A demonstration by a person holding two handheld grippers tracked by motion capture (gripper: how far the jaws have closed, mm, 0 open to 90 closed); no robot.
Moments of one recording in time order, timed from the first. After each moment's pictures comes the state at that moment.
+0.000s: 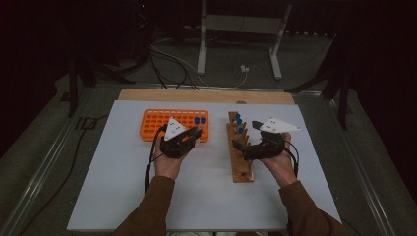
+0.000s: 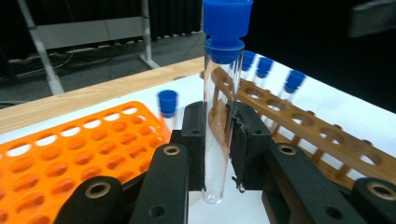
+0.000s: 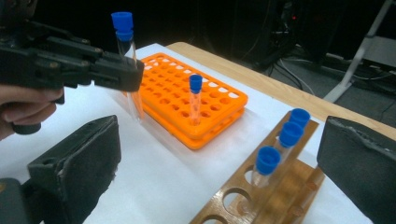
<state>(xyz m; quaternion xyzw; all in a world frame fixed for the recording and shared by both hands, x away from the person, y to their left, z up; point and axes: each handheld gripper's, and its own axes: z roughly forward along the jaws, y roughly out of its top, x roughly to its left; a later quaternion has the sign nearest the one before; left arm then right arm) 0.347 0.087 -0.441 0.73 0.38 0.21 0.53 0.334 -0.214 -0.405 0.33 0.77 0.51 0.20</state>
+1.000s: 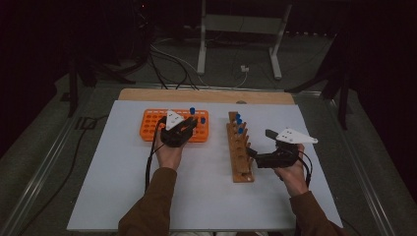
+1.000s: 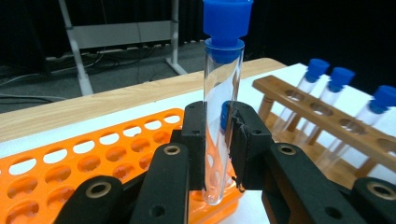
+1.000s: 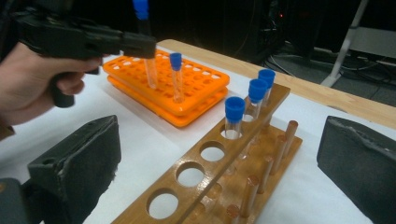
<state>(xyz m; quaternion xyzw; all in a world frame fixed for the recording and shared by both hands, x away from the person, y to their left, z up) 0.389 0.086 -0.463 0.71 0.41 0.24 0.52 0.318 -0.251 -0.425 0.35 0.75 0.52 0.20</state>
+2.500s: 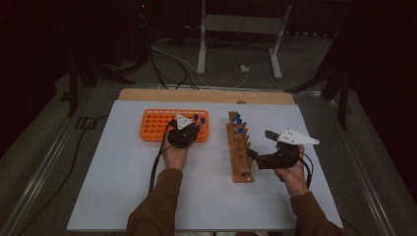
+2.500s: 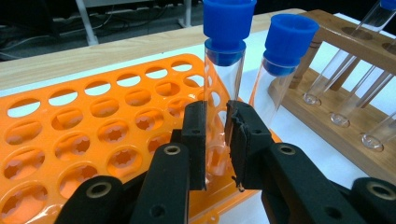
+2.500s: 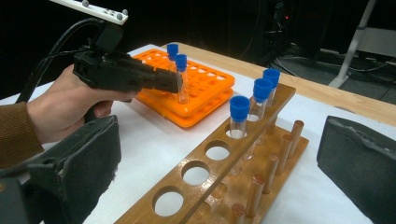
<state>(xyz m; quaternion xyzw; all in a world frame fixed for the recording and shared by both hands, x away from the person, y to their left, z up) 0.407 0.070 -0.498 0.74 0.44 0.23 0.45 0.316 -0.254 -0.428 0.35 0.75 0.53 0.19</state>
